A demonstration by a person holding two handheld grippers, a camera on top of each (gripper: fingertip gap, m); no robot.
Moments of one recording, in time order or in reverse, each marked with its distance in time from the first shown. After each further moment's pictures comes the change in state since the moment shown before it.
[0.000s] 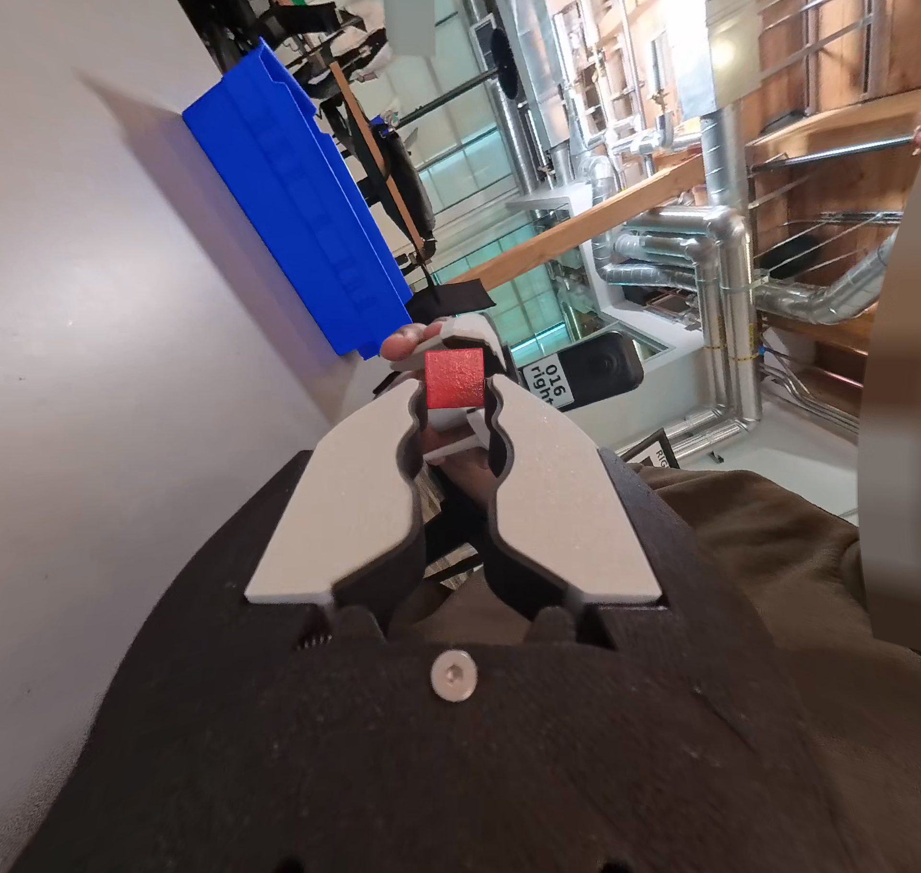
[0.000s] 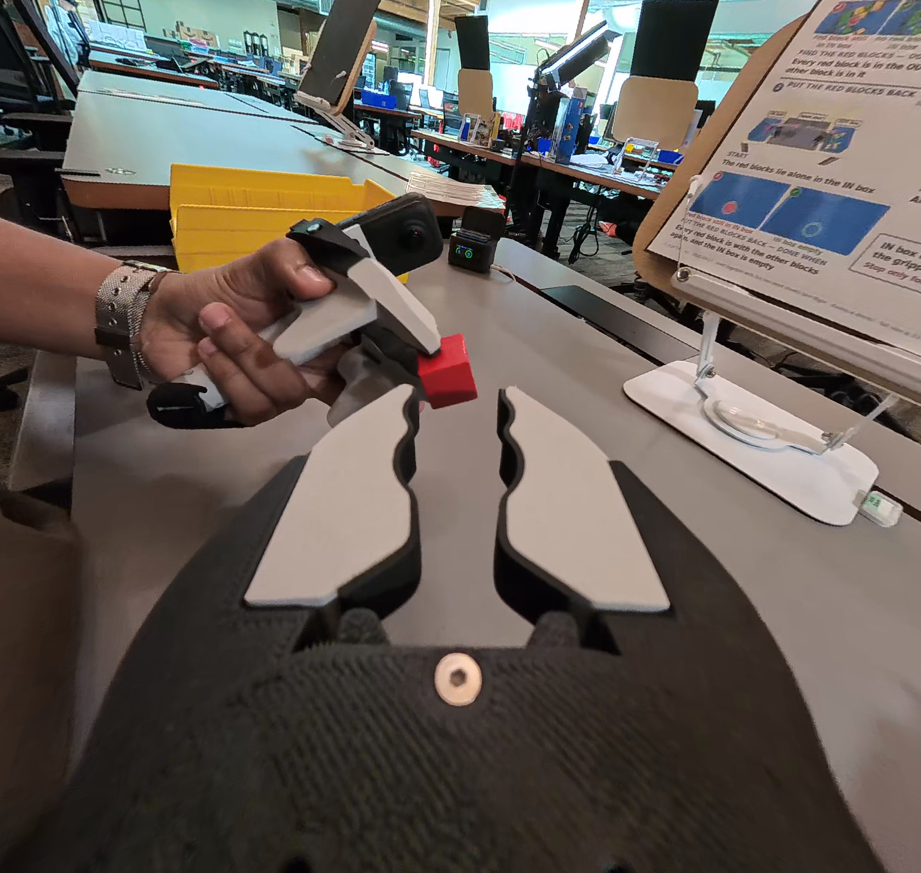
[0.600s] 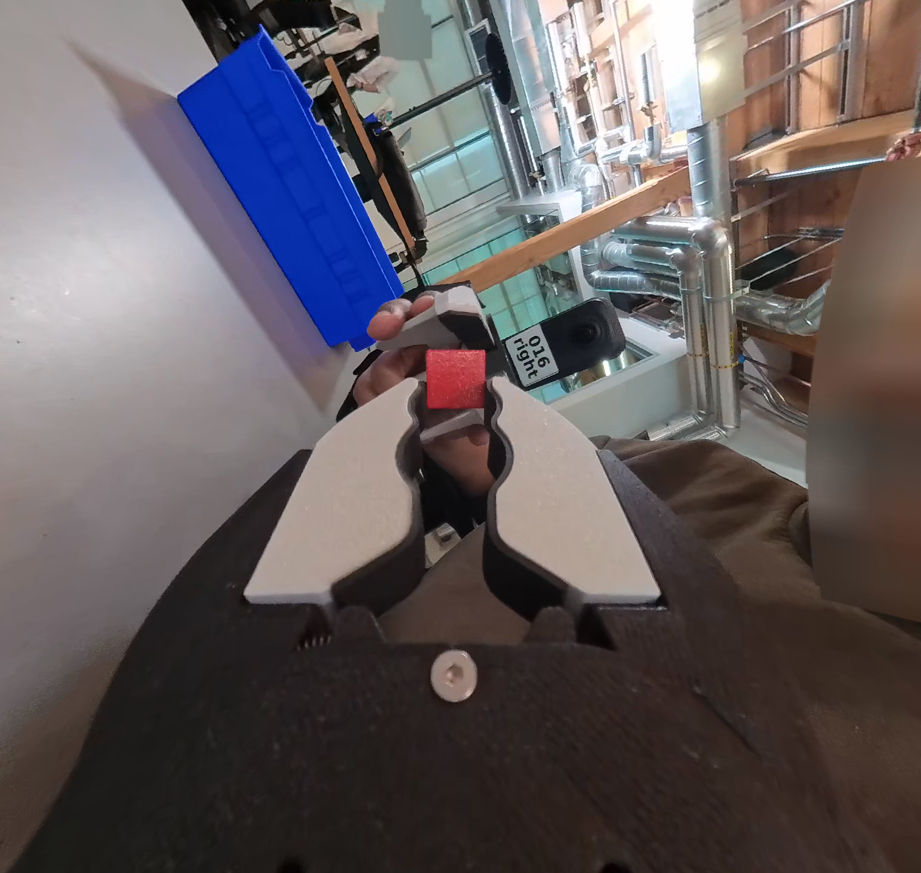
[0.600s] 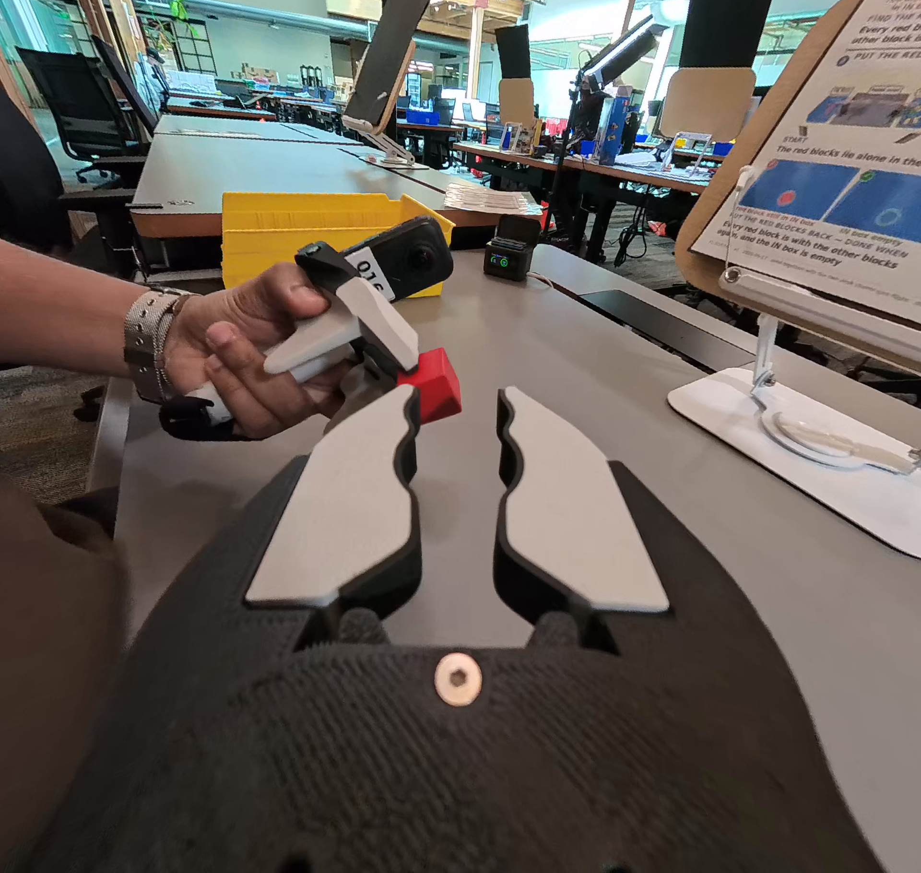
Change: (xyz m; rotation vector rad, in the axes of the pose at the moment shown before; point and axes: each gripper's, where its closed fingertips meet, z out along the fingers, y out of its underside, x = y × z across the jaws) left arm 0.001 0.005 -0.010 0.007 0.017 -0.037; right arm -0.003 -0.003 0.011 0.022 -0.099 0.063
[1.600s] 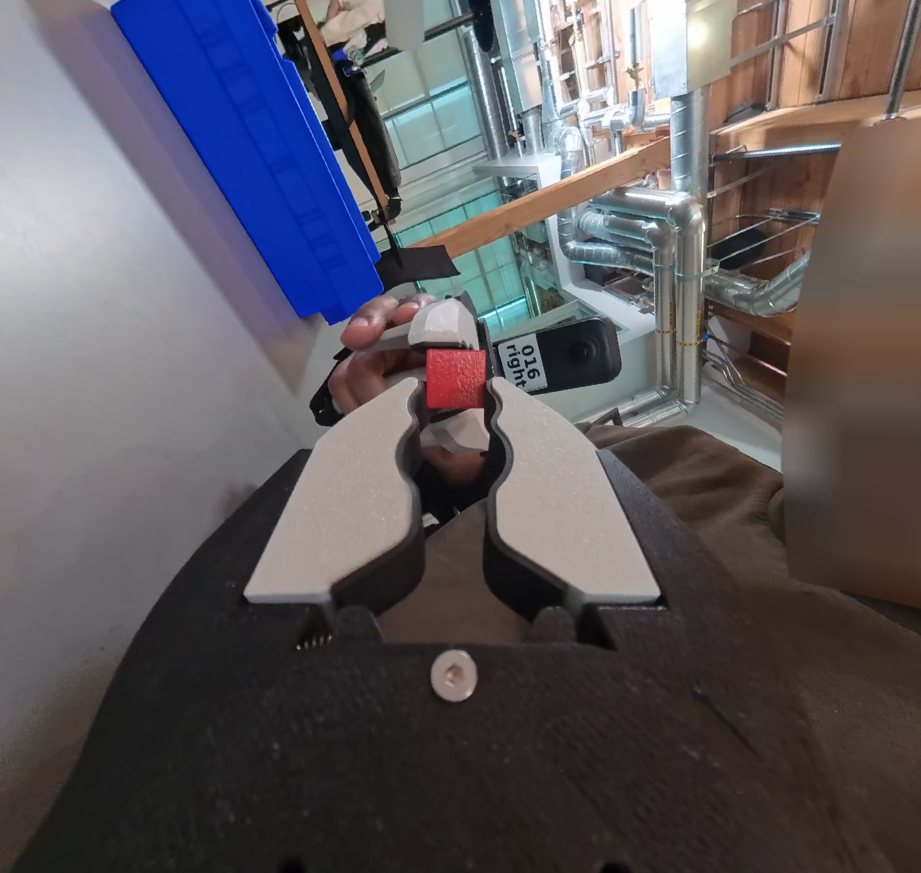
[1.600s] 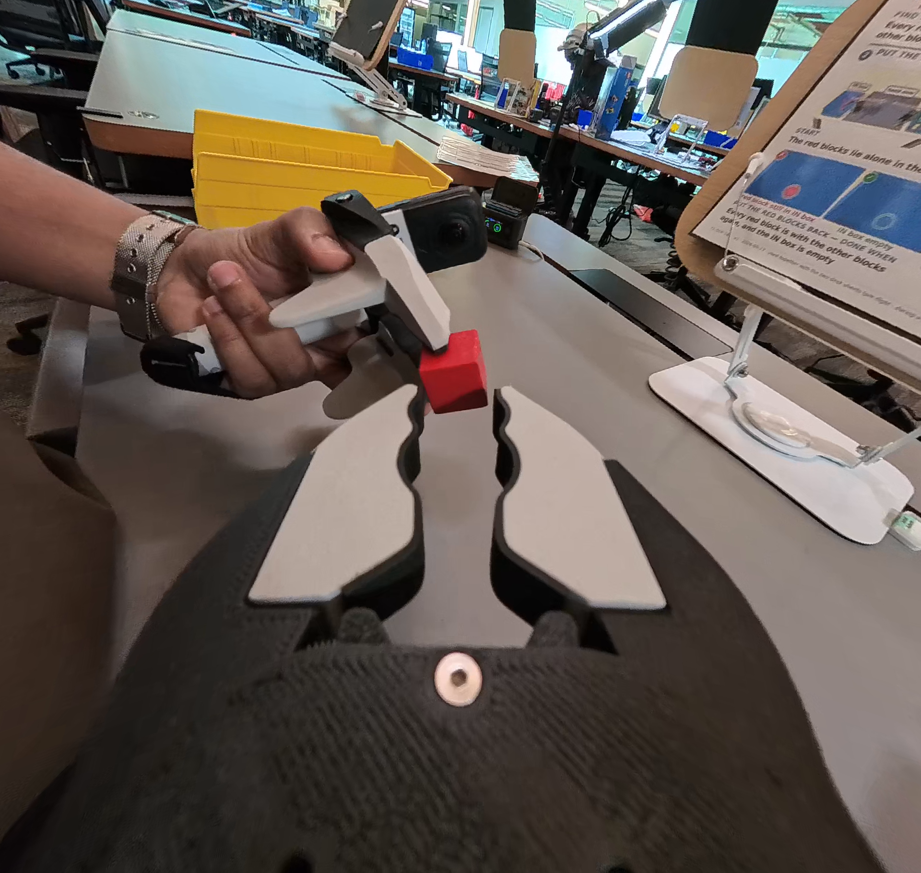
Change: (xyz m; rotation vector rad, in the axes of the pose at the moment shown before) left arm -0.001 0.008 0.017 -0.085 0.053 -0.061; right arm -0.005 0.018 -0.004 -0.083 0.033 -0.116
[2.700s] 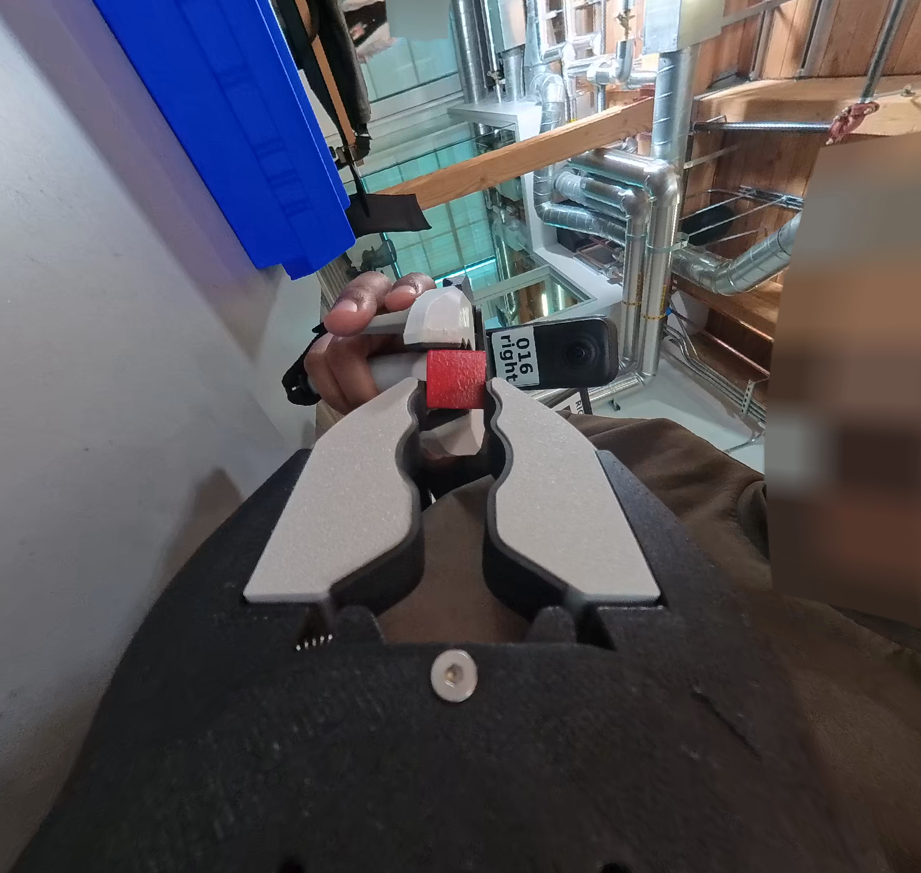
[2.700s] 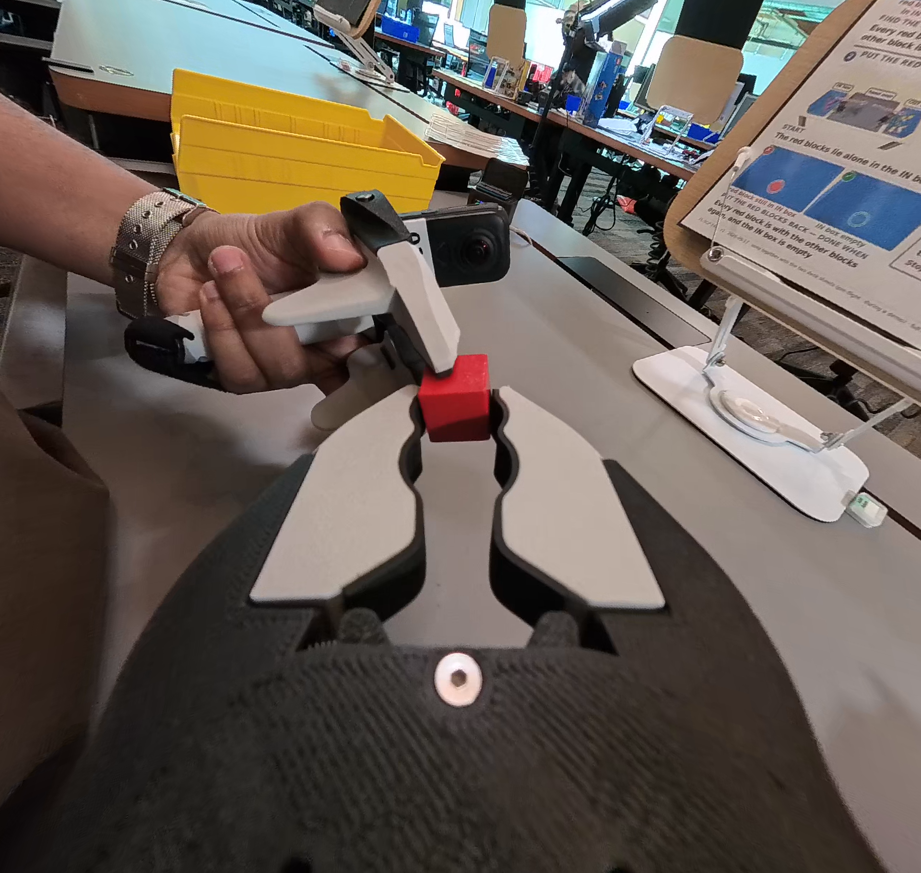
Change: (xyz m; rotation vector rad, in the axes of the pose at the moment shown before) left arm 0.000 0.017 0.020 -0.099 0.058 -0.087; right arm -0.003 0.005 -0.010 -0.031 0.031 -0.043
